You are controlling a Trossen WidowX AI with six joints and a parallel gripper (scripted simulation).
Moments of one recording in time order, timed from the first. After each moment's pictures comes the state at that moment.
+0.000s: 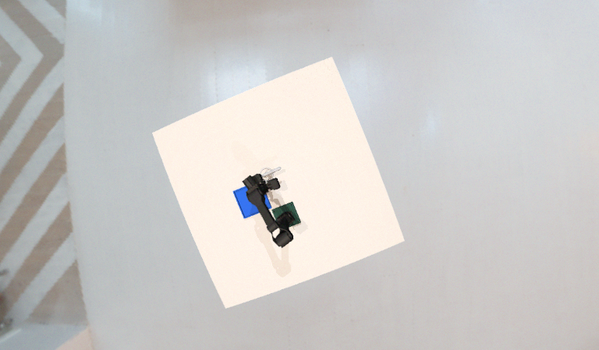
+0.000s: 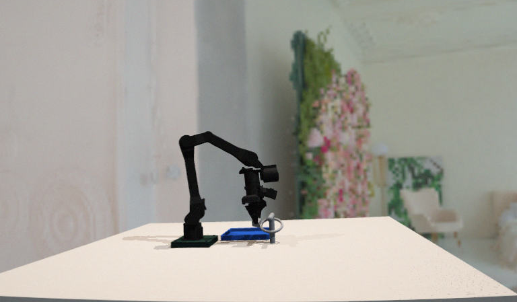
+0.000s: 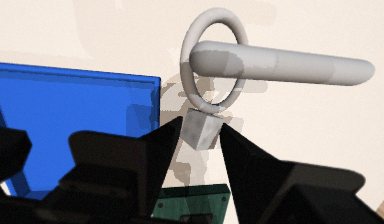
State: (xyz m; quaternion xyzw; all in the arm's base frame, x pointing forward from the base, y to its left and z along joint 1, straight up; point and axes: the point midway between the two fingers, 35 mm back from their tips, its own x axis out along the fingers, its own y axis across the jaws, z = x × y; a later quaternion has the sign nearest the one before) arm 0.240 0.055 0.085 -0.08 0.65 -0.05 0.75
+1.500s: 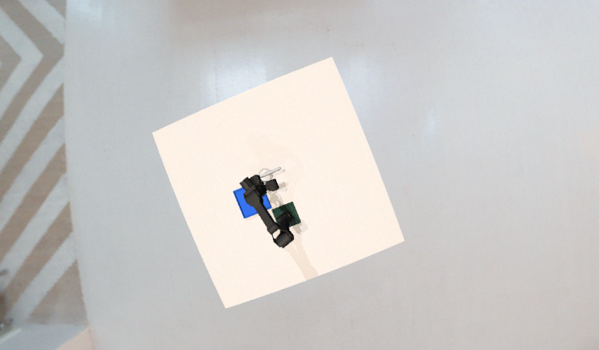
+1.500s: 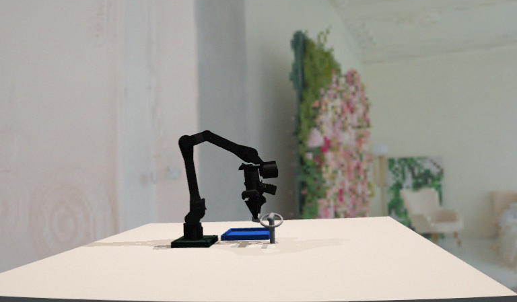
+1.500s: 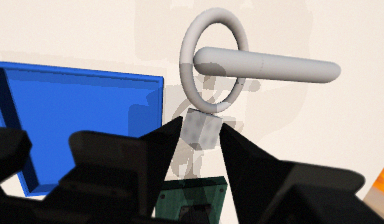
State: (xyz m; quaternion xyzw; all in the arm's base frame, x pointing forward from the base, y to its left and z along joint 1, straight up) arm 0.238 0.061 0.102 -0.09 0.65 -0.06 0.75
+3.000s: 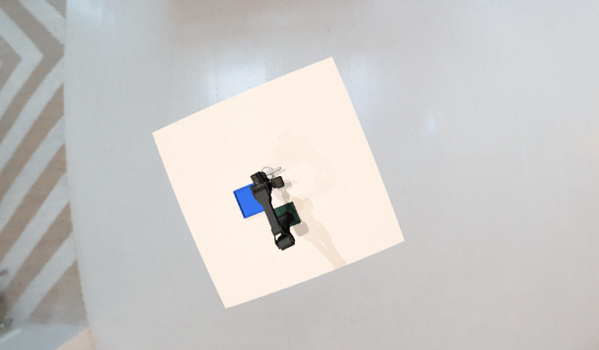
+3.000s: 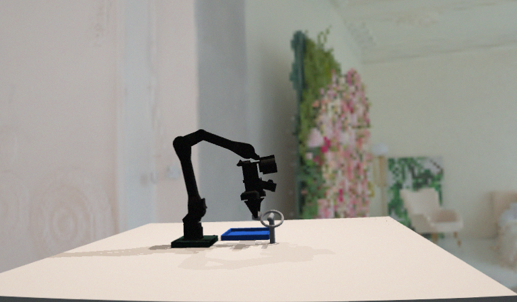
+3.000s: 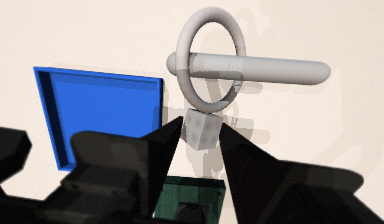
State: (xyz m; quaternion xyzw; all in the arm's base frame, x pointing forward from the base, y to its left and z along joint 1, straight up) arm 0.243 0.036 0.113 -0.02 0.66 0.00 0.75
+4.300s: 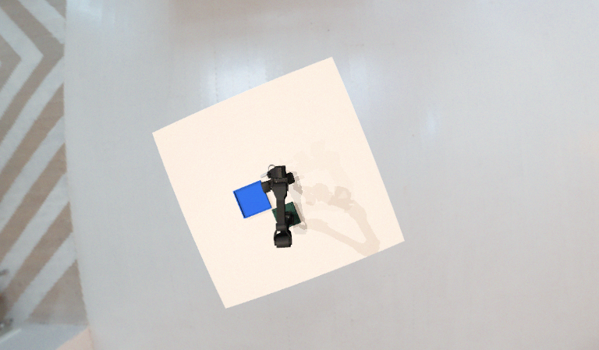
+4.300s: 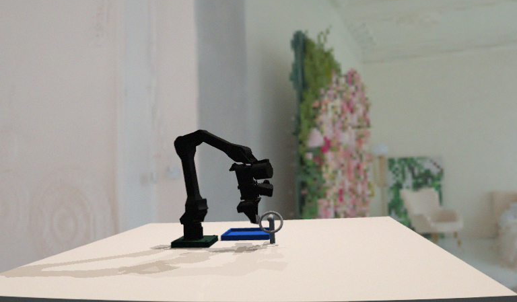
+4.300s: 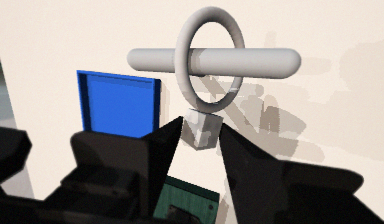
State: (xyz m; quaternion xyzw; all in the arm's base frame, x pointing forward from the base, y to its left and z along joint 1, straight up) arm 0.245 -0.014 0.104 0.08 0.64 0.10 0.76
